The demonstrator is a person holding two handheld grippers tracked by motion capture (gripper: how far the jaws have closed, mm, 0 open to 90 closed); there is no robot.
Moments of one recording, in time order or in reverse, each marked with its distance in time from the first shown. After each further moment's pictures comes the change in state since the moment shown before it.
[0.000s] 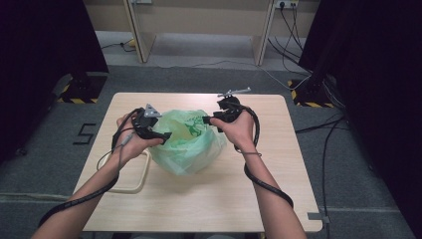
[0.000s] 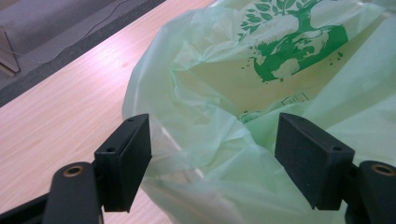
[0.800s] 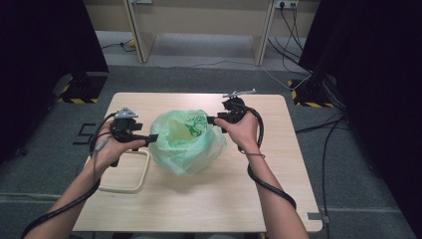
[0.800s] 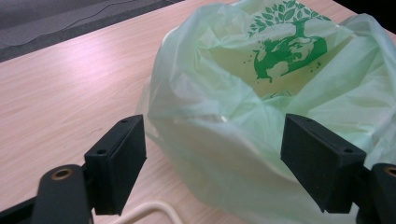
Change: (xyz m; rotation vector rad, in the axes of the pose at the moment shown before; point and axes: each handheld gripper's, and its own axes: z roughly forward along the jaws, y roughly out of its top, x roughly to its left) left arm 0.029 -0.038 -0.031 -0.096 -0.098 -0.183; right arm -0.010 -0.006 -0.006 -0.012 -0.013 0.031
